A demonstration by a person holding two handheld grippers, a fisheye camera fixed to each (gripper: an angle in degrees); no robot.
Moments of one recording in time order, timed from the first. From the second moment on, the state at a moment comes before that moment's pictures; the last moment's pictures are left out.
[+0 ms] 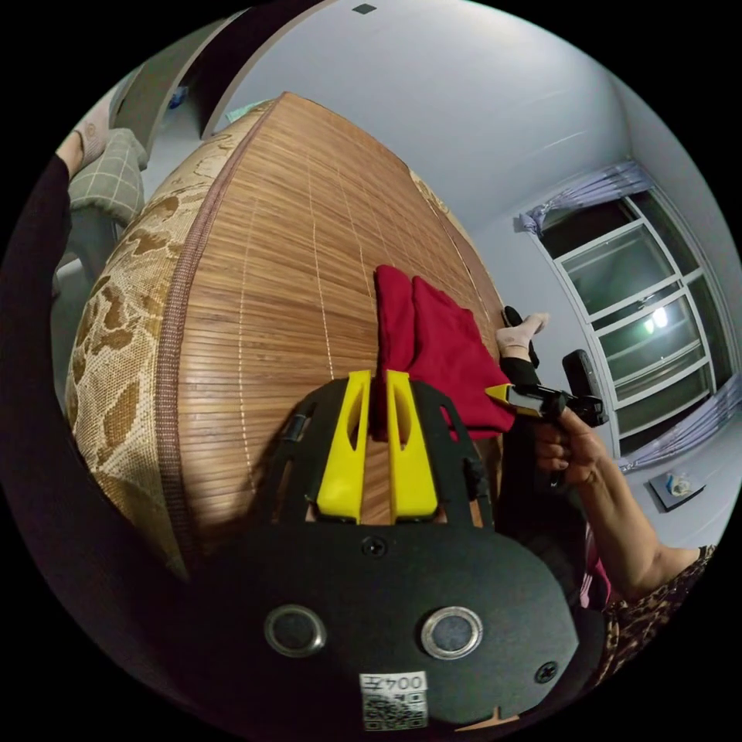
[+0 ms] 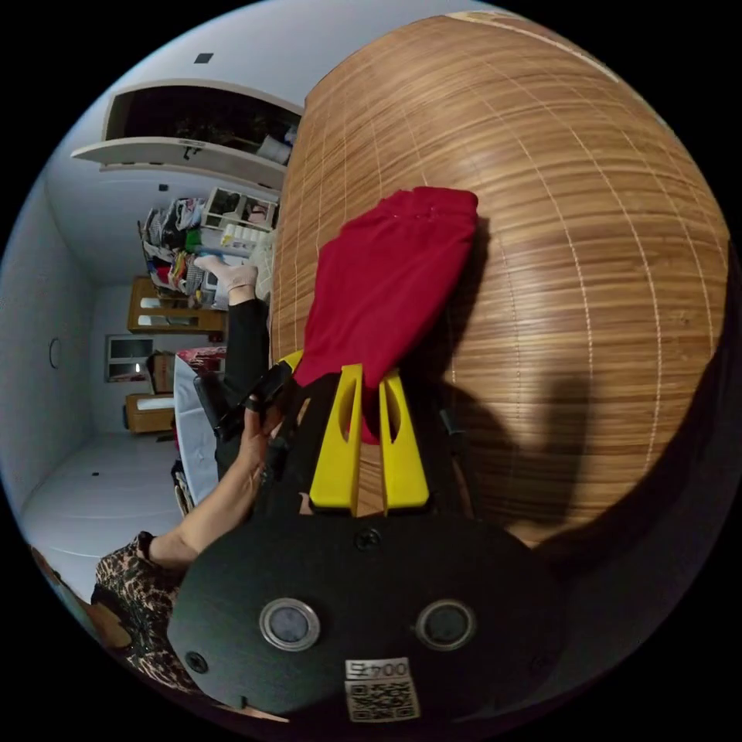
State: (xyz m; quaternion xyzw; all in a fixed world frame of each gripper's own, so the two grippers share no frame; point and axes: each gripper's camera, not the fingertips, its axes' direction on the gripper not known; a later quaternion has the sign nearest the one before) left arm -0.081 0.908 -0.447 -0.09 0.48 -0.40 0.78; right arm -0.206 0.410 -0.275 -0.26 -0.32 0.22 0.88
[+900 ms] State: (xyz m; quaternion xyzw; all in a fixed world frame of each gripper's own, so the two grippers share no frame) left arm -0.083 0.917 -0.419 -0.11 0.48 -0.41 0.77; right arm -0.037 0.707 -0.679 -0.13 -0.10 0.50 0.85
